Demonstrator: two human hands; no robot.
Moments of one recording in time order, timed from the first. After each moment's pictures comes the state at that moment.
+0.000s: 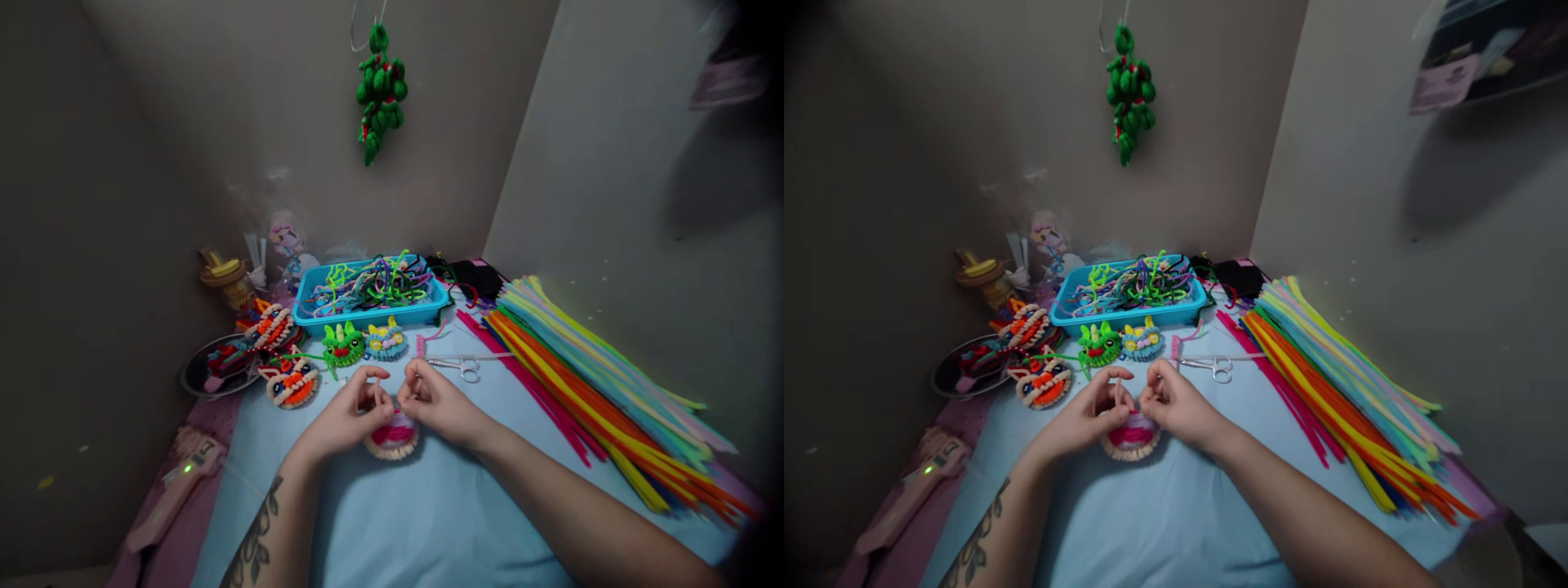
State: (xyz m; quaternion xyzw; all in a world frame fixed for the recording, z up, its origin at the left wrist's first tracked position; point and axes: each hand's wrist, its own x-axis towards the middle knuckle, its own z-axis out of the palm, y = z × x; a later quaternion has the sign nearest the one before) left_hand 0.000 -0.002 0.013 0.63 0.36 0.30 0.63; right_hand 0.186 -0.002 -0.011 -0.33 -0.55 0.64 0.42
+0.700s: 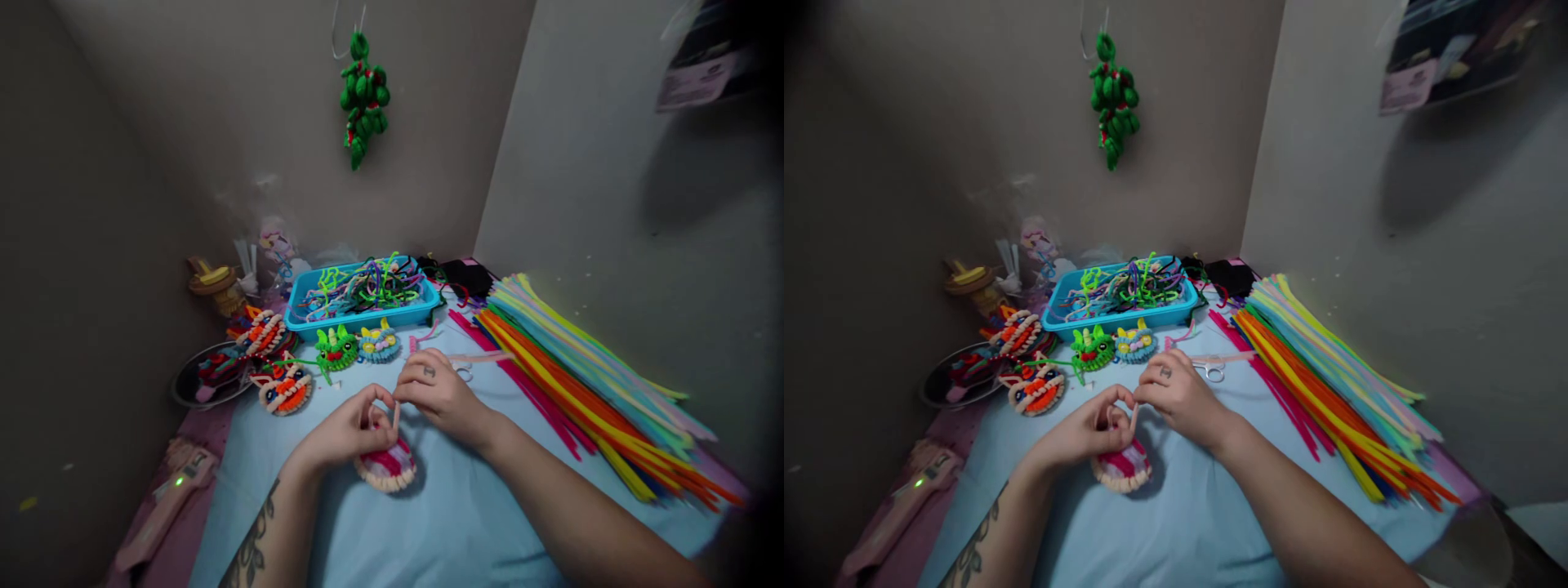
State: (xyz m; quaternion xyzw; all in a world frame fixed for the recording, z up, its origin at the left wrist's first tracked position) left_hand 0.008 -0.004 0.009 0.55 0.32 0.23 0.73; right_hand 0.214 0.006 0.003 -0.30 -0.87 0.05 0.38
